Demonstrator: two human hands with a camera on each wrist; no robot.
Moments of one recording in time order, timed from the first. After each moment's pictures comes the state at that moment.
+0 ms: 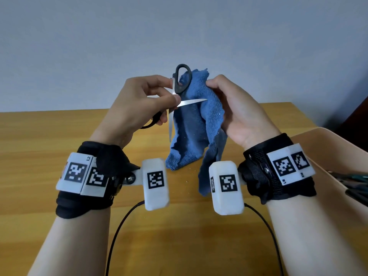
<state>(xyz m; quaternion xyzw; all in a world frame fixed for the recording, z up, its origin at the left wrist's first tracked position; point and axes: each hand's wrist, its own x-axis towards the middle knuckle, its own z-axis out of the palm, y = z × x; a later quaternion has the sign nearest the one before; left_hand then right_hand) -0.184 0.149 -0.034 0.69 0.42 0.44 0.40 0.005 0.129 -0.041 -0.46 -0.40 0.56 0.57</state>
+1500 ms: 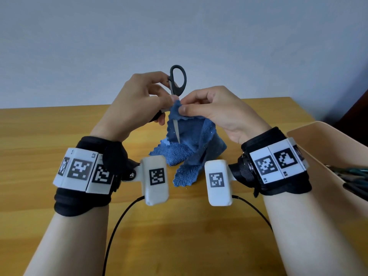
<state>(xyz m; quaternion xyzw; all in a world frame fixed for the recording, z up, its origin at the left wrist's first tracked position) -0.176 0.150 -0.035 0.72 0.46 0.39 0.34 0.002 0.126 -0.052 -0.52 -0.61 0.41 0.43</state>
